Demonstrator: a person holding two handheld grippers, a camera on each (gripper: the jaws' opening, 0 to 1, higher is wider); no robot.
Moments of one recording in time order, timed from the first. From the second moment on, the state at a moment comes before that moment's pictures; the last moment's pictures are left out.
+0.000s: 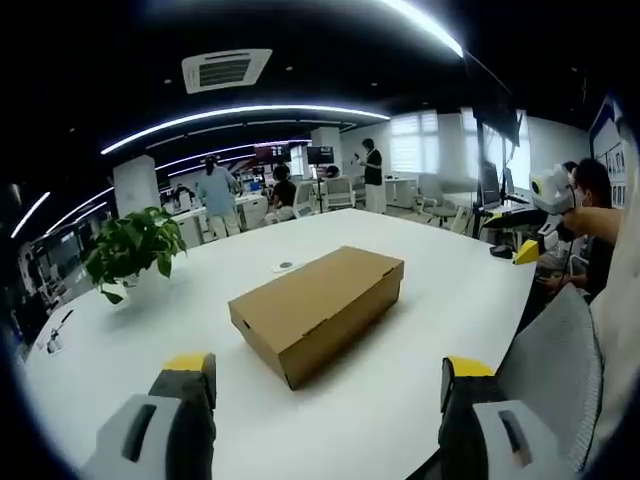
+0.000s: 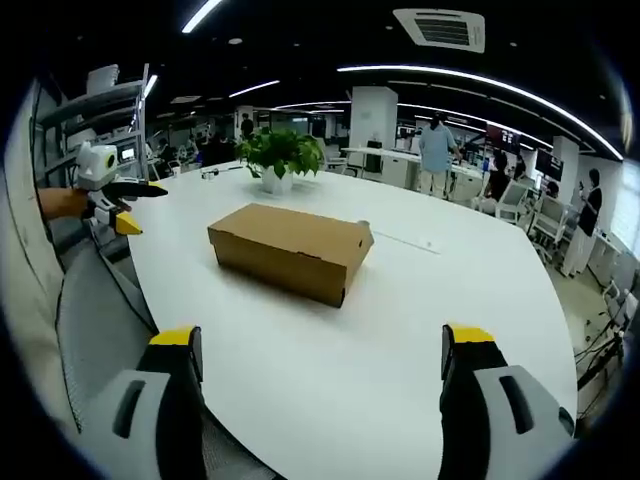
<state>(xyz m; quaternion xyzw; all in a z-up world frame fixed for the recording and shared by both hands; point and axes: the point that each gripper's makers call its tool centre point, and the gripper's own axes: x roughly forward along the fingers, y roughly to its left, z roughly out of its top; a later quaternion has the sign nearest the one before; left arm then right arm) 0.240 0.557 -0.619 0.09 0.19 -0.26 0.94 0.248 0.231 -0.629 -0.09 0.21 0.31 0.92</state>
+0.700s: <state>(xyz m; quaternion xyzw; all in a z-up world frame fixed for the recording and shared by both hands) 0.245 0.554 -0.624 0.09 0.20 -0.26 0.94 0.253 0.231 -0.632 -0.10 0.22 0.31 0.92</state>
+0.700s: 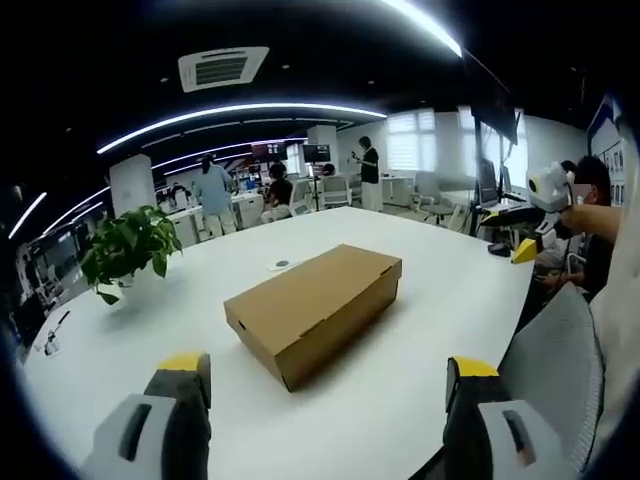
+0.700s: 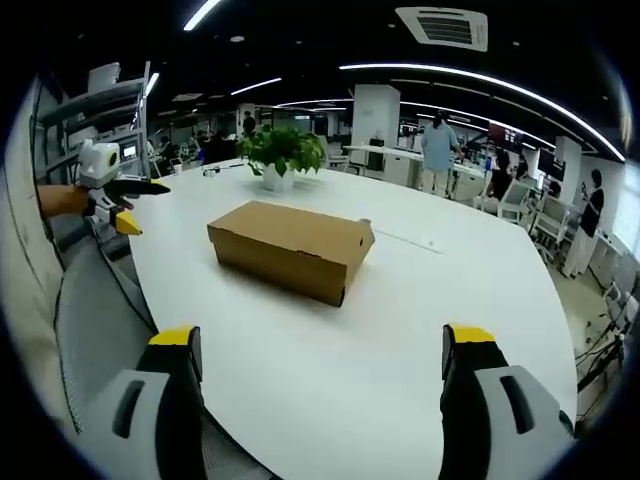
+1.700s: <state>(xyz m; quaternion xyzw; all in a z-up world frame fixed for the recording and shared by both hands) 0.254 0.550 -0.623 0.10 0.19 -0.26 0.94 0.264 0.233 -0.634 -0.10 0.22 0.33 0.91</state>
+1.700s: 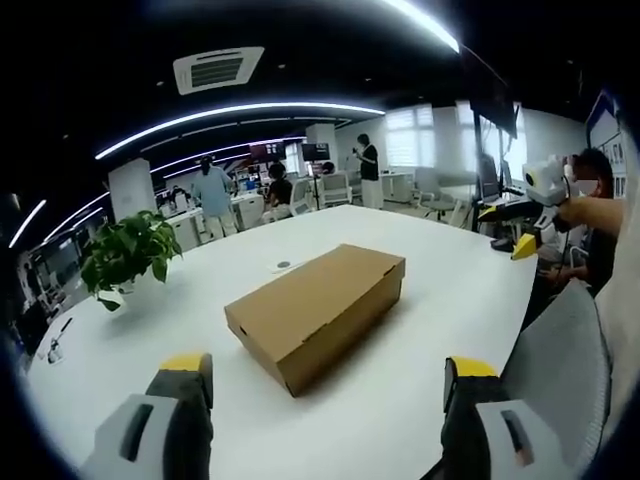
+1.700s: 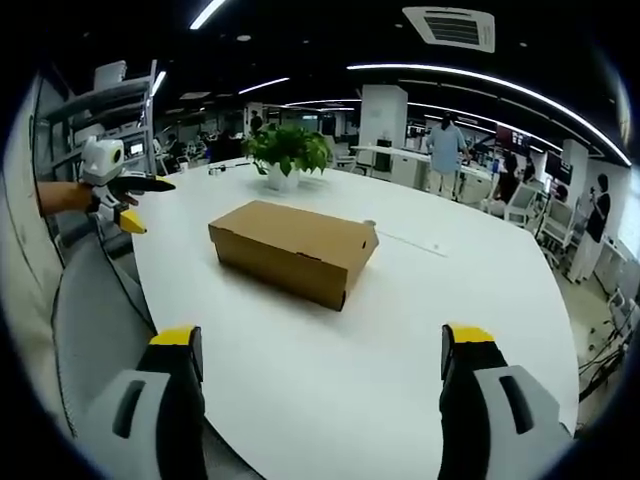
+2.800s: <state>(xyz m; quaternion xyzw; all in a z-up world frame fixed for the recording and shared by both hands) 0.281 0.536 -0.638 0.10 0.20 -0.26 0.94 0.292 0.243 -0.635 -0.11 0.20 0.37 0.90</state>
